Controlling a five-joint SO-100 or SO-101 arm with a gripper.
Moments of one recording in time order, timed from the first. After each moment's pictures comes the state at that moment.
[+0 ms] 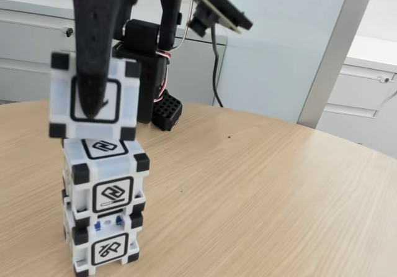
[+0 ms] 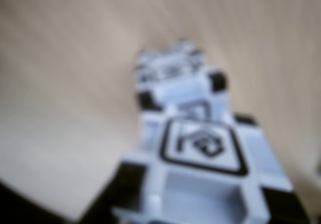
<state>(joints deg) 35.0 99.8 81.0 98.0 -18.7</state>
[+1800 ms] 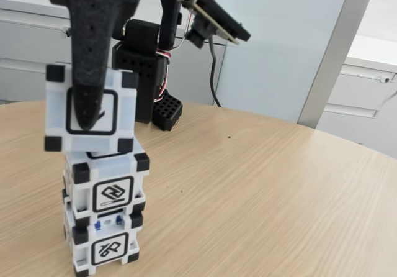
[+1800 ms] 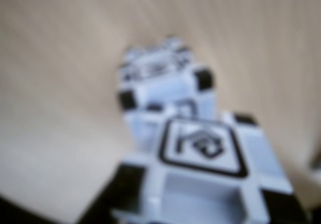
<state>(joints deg) 35.1 99.9 83.7 93.4 -18.7</state>
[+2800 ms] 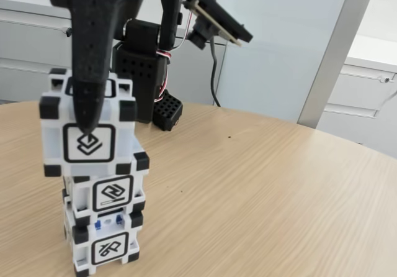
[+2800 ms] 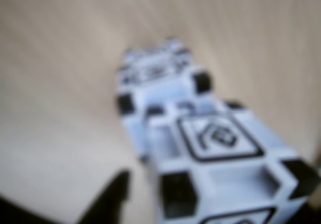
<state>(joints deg) 34.8 99.9 83.8 93.4 -17.1</state>
